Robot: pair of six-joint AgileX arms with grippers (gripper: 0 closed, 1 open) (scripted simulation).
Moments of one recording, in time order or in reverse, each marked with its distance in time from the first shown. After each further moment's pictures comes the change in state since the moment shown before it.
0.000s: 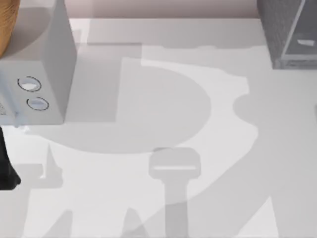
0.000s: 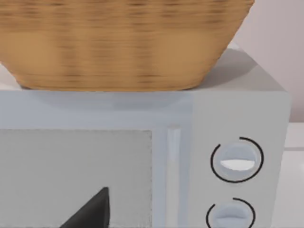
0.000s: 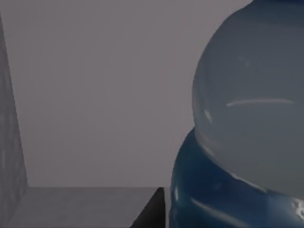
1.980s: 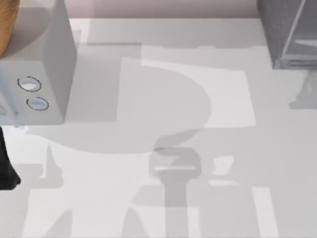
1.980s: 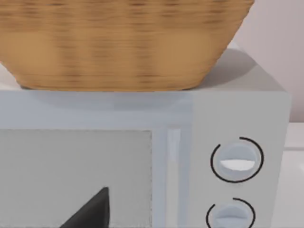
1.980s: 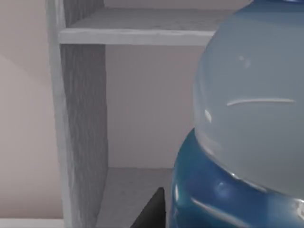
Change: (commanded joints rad) left arm 0.000 0.000 0.000 0.000 0.000 0.000; right arm 0.051 -1.053 -0.801 -0.217 0.038 -0.003
